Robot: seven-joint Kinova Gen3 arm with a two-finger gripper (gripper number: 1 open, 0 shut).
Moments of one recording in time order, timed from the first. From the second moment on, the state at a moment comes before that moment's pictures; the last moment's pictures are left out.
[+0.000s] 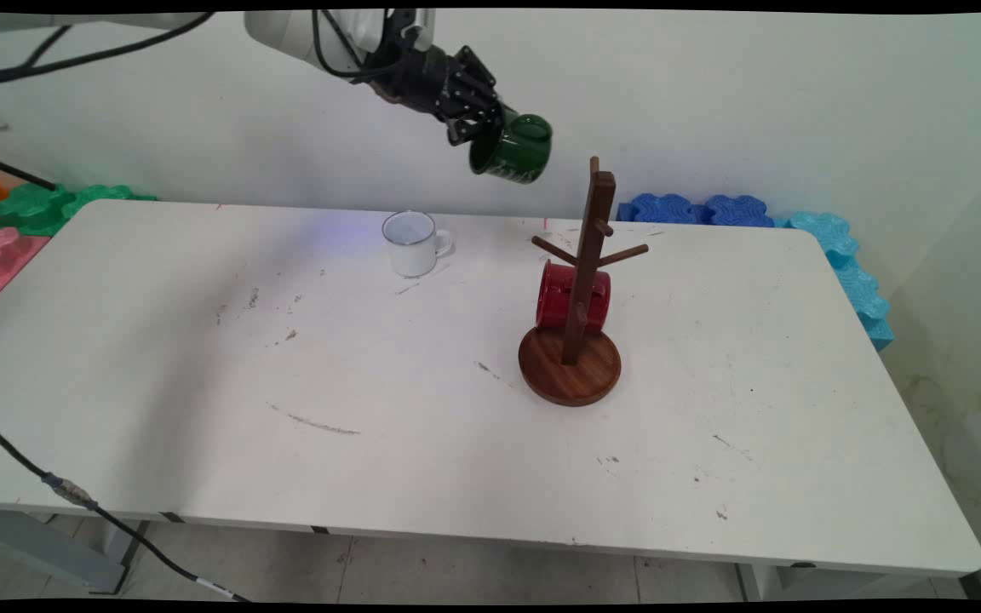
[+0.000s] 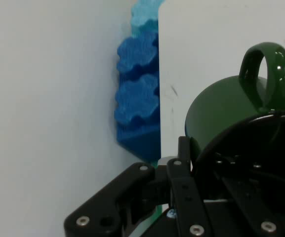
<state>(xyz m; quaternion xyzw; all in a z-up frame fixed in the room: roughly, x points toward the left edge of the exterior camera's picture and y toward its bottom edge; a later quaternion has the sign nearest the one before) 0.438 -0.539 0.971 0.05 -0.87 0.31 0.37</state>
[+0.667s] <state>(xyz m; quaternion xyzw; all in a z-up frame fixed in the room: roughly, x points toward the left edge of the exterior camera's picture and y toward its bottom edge) 0.468 -0.498 0.977 0.11 -0.90 0.27 0.32</state>
